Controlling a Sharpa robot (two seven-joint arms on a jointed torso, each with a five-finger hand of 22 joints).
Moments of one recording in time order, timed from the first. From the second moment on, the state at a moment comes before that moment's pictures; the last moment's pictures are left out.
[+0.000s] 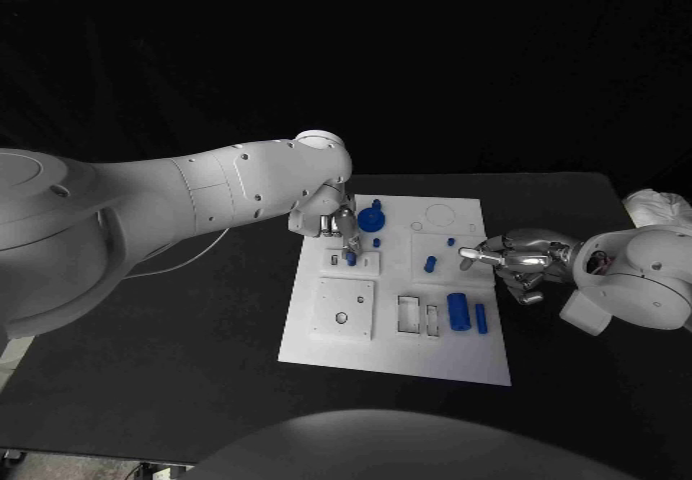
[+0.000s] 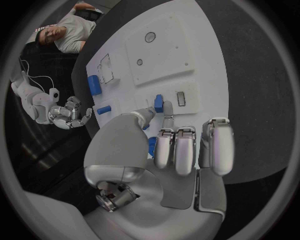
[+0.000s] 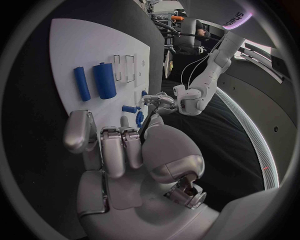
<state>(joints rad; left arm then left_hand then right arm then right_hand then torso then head) 1.37 -0.41 -0.19 1.06 -0.88 0.50 -0.70 1.14 -0.11 0.47 0.26 0.12 0.97 0.07 0.22 0.92 1.46 0.01 1.57 1.31 1.47 -0.04 1.57 1.31 0.04 1.47 0.07 1.46 1.31 1.31 -0.98 -0.23 1.59 -0.60 0.10 -0.19 1.13 0.28 -0.34 0.28 0.31 0.42 0.13 0.64 0.49 1.47 0.05 1.54 1.44 1.46 -0.01 1.52 1.31 0.10 1.33 0.10 1.18 1.31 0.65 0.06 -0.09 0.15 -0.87</state>
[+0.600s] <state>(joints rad) 1.37 -0.43 -0.19 1.08 -0.87 0.44 -0.70 1.16 -0.13 0.60 0.16 0.24 0.99 0.05 0.24 0.96 1.47 -0.01 1.57 1.31 1.47 -0.06 1.57 1.31 0.04 1.47 0.05 1.46 1.31 1.31 -0.98 -0.23 1.59 -0.60 0.10 -0.19 1.13 0.28 -0.34 0.28 0.31 0.42 0.13 0.64 0.49 1.46 0.05 1.54 1.44 1.46 -0.01 1.51 1.31 0.10 1.32 0.10 1.17 1.31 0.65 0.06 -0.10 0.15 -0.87</state>
